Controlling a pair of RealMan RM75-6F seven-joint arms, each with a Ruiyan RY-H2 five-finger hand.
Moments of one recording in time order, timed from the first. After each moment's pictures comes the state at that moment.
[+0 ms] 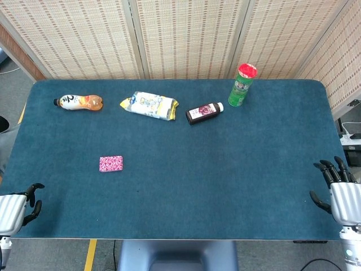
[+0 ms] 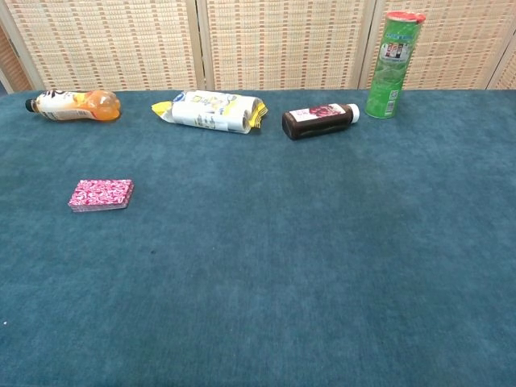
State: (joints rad) left arm -0.09 -1.11 -0.02 -1.60 1.51 1.47 0.14; right arm 0.04 -1.13 0.09 -1.62 -1.51 1.57 -0.16
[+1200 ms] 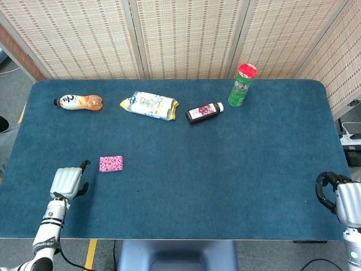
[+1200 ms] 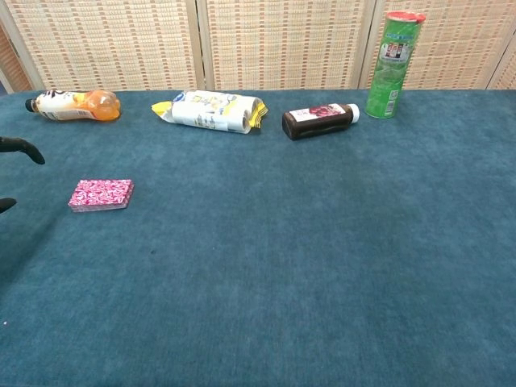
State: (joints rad) left arm -0.45 -1.32 -0.20 -1.82 0.83 1.18 0.76; right arm 0.03 -1.17 0.12 -1.53 -1.58 1.68 -0.03
